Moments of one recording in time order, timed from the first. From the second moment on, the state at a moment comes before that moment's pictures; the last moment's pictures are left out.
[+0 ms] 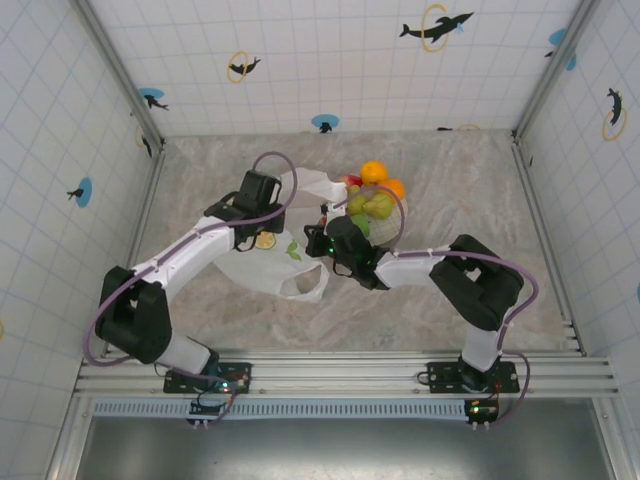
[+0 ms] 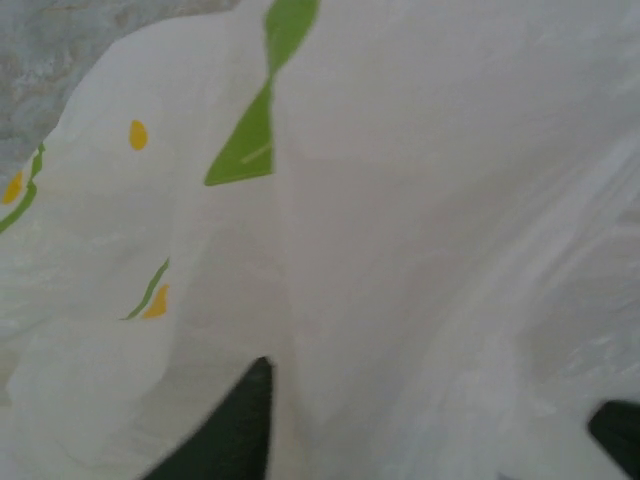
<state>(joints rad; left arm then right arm) -0.49 1.49 1.08 -0.50 -0.14 -0.19 0.92 1.82 0.90 0.52 0.13 0.65</state>
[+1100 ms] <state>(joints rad) -0.19 1.29 0.96 -0.42 0.23 -0.58 0.69 1.36 0.72 0.09 -0.12 0.35</state>
